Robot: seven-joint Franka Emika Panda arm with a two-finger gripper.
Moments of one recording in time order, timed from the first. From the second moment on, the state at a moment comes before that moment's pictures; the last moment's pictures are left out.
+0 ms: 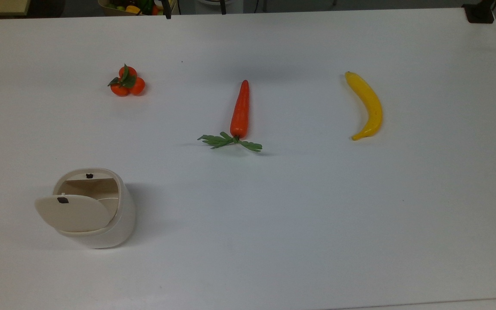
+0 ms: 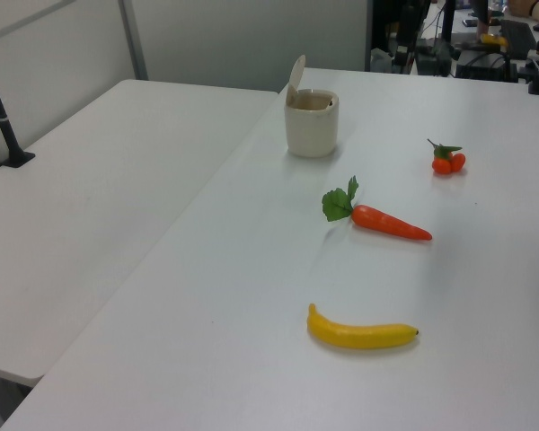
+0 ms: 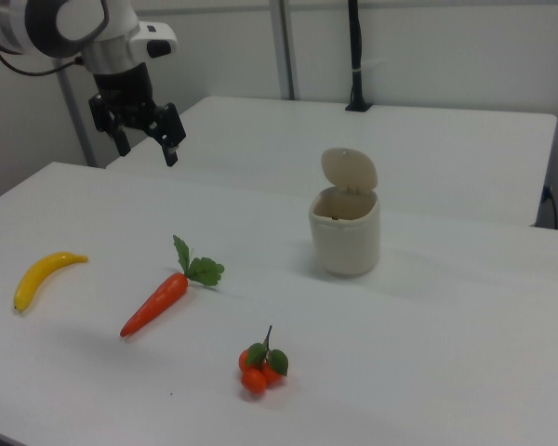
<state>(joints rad) 0.10 0.01 -0.04 -1.57 0.07 1.71 -0.07</state>
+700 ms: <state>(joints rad) 0.09 0.01 -0.05 -1.57 0.07 1.74 -0.07</state>
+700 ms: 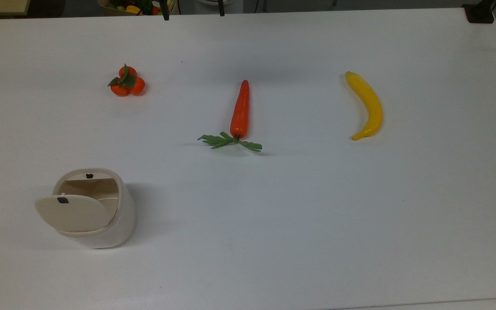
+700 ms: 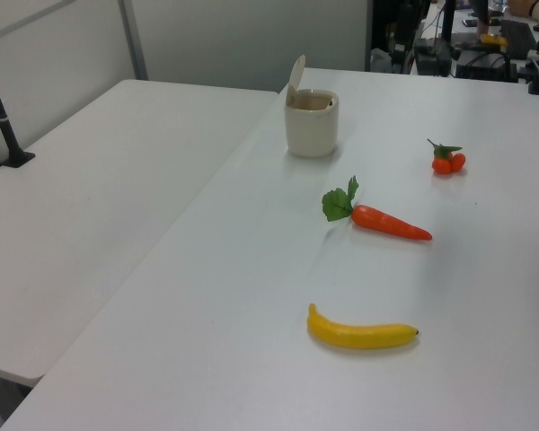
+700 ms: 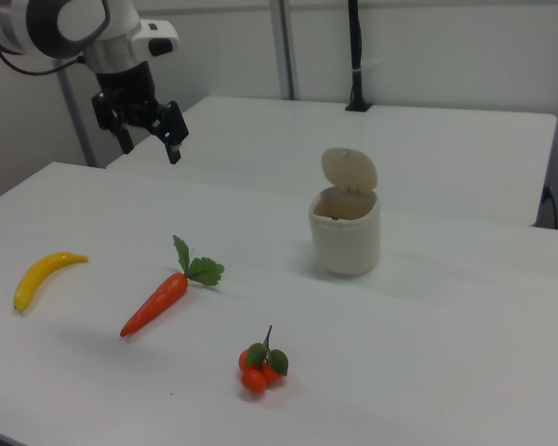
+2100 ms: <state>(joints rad) 0.09 0.02 -0.05 -1.58 0.08 1.83 -0.07</state>
